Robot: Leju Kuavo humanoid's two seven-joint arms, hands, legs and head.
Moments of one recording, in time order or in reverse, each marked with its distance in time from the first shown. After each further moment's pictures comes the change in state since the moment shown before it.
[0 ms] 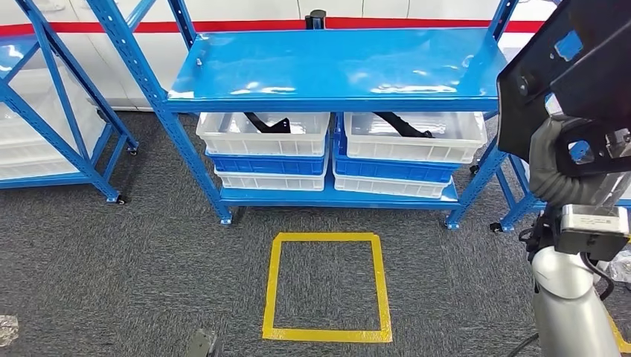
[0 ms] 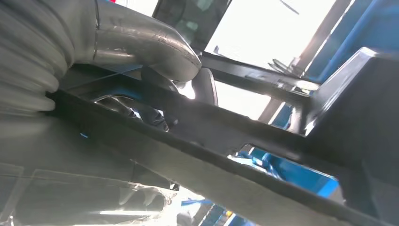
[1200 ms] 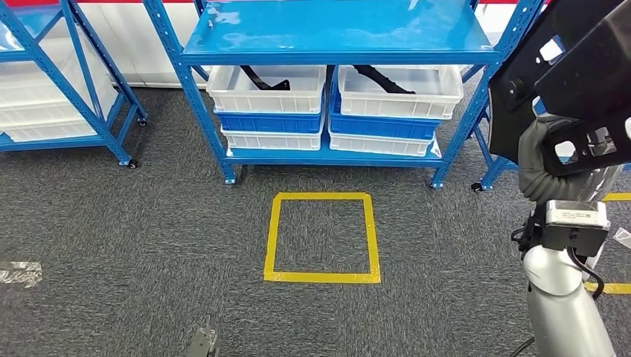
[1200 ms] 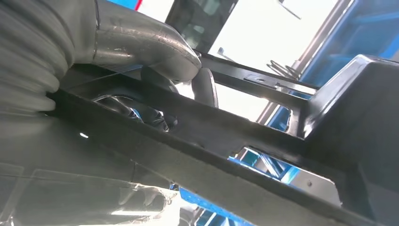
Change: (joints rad) left arm -0.004 -0.008 0.000 -0.001 0.000 0.019 -0.010; right arm 0.000 -0.009 0.024 0.034 0.008 -0.024 0.004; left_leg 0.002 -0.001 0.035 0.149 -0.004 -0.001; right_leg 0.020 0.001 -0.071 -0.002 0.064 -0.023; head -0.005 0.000
